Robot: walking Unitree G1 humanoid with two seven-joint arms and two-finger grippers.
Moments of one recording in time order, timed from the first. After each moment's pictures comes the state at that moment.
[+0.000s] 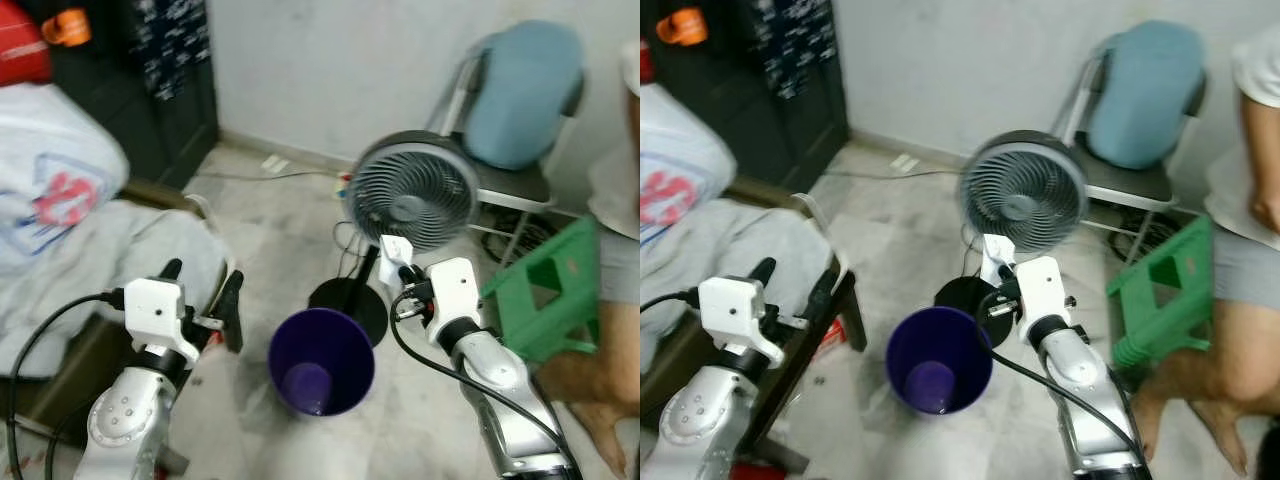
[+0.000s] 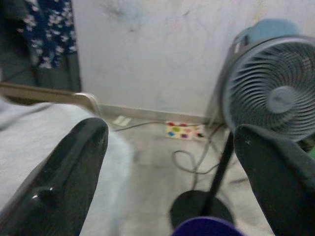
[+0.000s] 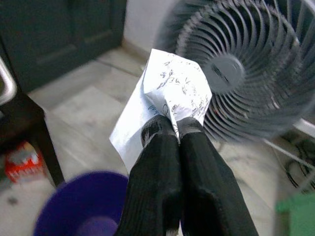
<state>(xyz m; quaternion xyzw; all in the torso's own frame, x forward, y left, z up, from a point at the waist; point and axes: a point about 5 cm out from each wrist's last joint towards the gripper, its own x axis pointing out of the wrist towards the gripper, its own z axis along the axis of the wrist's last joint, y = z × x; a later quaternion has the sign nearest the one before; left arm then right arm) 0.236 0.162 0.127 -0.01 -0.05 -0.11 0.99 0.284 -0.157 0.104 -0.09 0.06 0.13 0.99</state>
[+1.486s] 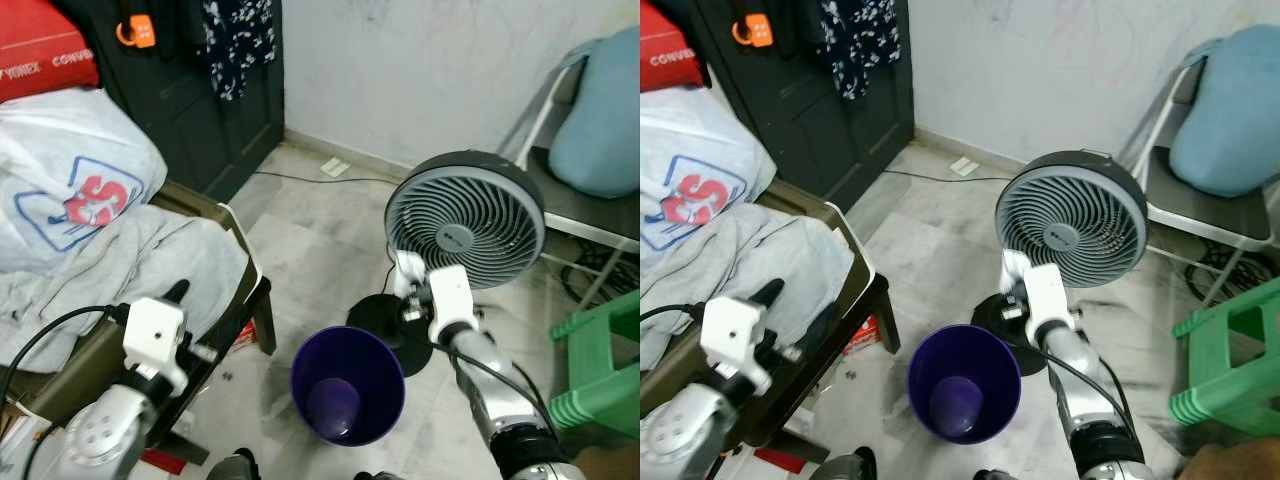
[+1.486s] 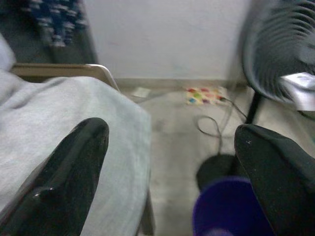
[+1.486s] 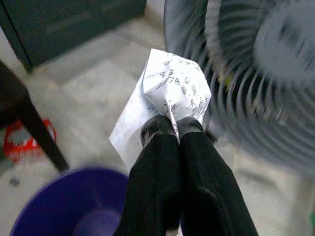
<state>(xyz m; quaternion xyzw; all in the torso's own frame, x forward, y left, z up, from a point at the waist) 0.214 0.187 0.117 0.07 0.01 -0.20 0.98 0.314 -0.173 0.047 -0.09 0.13 0.08 0.98</state>
